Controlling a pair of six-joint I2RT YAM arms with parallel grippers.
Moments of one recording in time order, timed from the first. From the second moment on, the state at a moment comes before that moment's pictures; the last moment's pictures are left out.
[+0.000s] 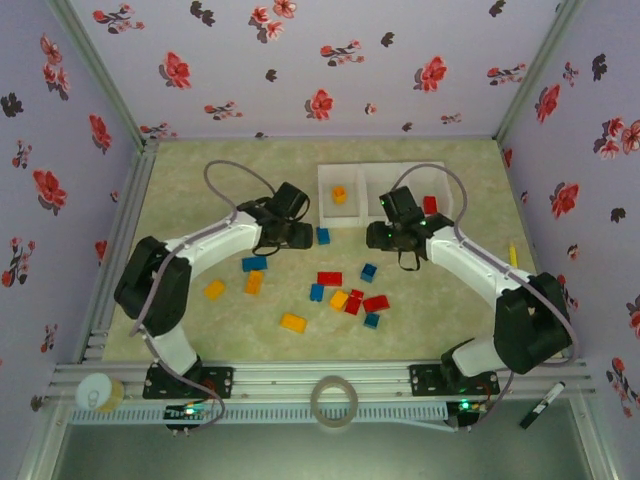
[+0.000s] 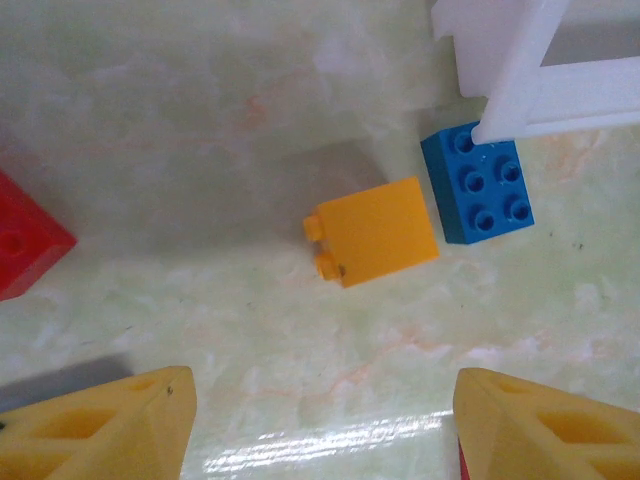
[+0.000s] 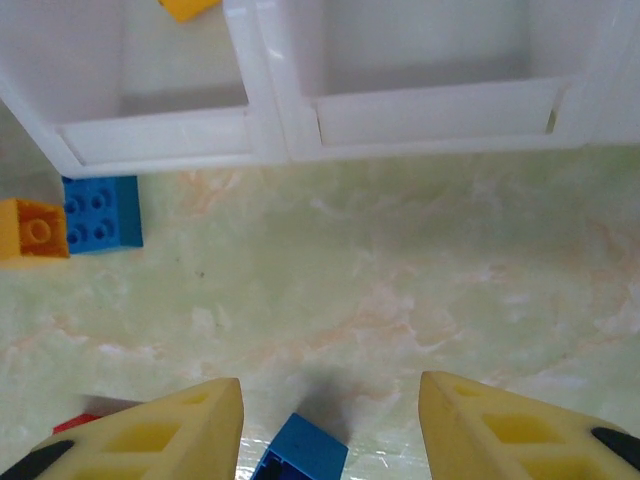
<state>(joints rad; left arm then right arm) -0.70 1.75 1.24 -0.60 -0.11 -0.55 0.50 1.42 0.98 -0.57 0.04 0.47</state>
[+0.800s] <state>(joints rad) -0.71 2.01 1.42 -0.60 -0.17 -0.59 0.52 1.41 0.93 -0.56 0.04 0.49</state>
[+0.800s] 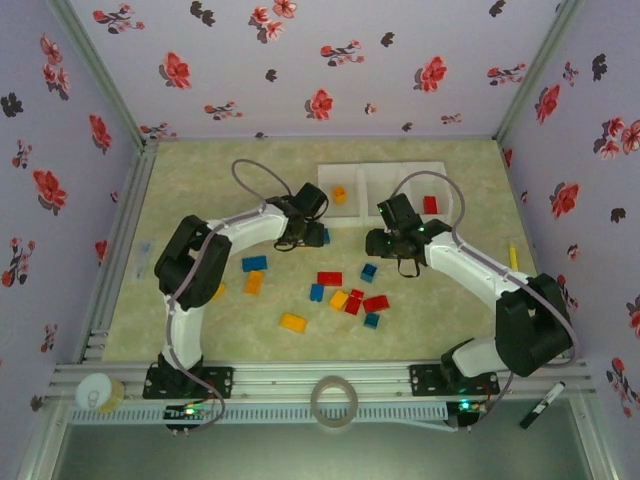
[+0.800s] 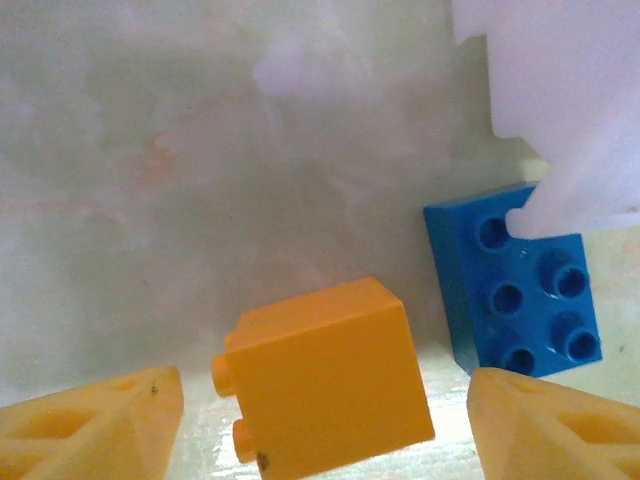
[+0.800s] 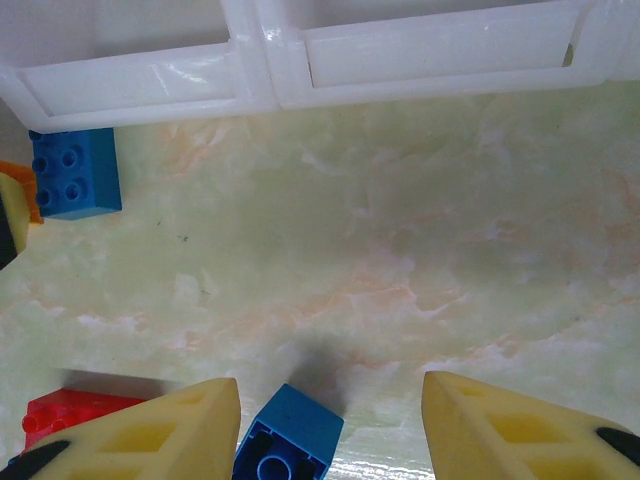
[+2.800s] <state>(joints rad) -0.62 2.42 2.23 -0.69 -0.11 -0.33 0.53 1.14 0.82 -0.71 0.20 0.51</state>
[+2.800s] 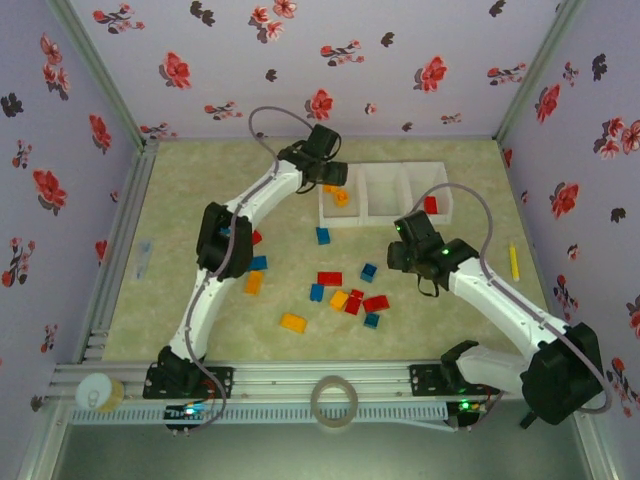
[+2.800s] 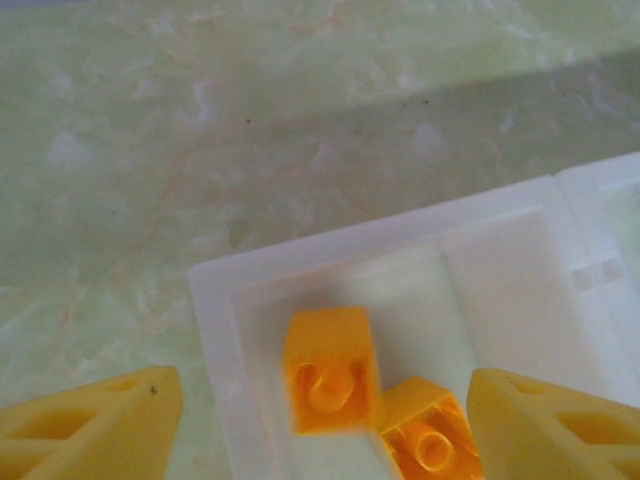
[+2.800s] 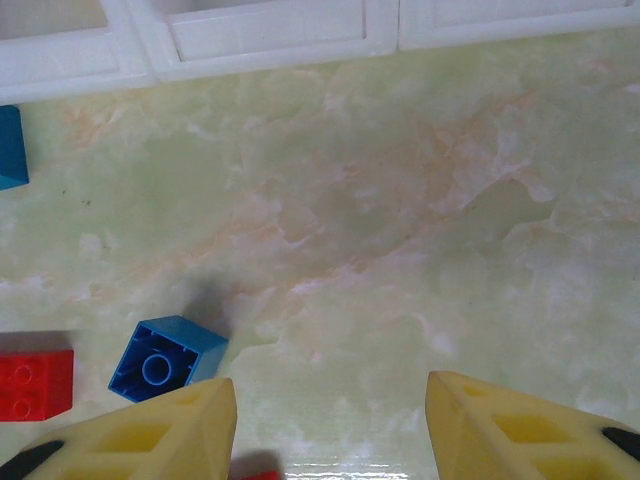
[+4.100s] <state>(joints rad) -0.67 1.32 1.05 -0.44 -0.01 -0.33 0.72 1.42 0.77 -0.46 0.15 0.84</state>
